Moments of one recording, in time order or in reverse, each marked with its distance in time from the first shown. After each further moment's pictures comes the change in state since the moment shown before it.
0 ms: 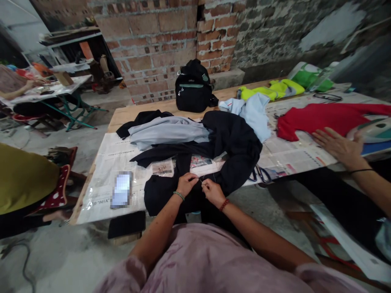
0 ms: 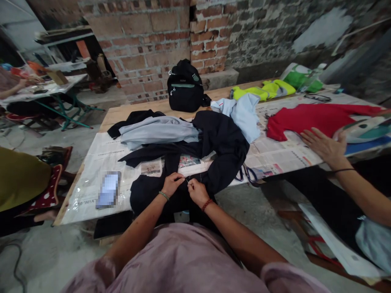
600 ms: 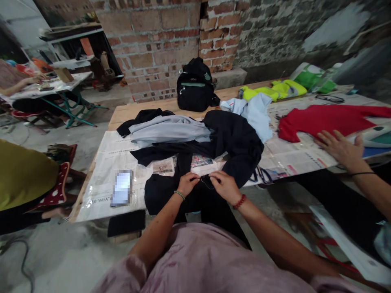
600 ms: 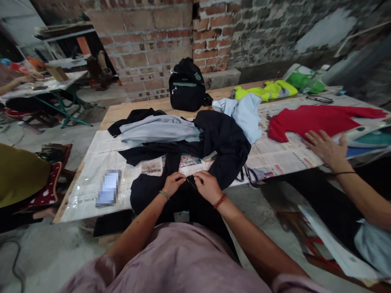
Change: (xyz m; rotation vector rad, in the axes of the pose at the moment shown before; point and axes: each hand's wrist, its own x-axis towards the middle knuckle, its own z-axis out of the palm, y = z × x) left_hand 0.000 -0.002 0.001 -0.020 -0.040 0.054; right_hand 0.007 -0.027 -0.062 -0.112 0.120 -0.290
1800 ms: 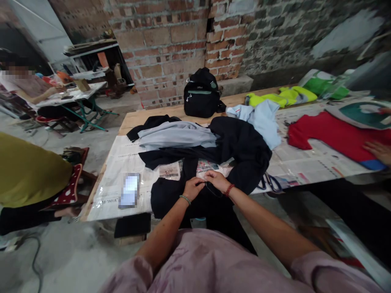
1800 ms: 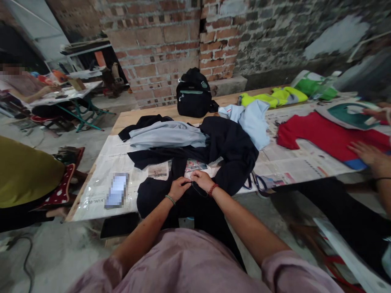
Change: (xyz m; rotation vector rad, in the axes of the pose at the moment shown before) left_hand -0.003 -0.002 -0.001 0.033 0.035 0.003; right_hand 0.046 0.026 0.055 0.498 -0.236 0.345
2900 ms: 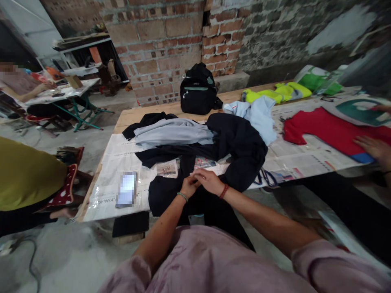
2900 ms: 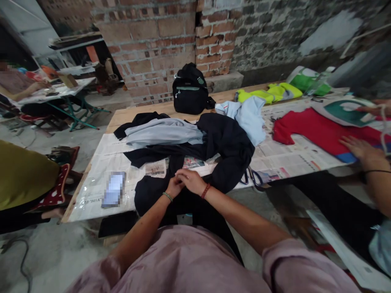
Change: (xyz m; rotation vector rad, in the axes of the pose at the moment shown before) left_hand 0.002 -0.004 -0.002 -0.092 -0.040 -0.014; right_hand -0.023 -0.046 0.017 0.058 -0.187 -0.328
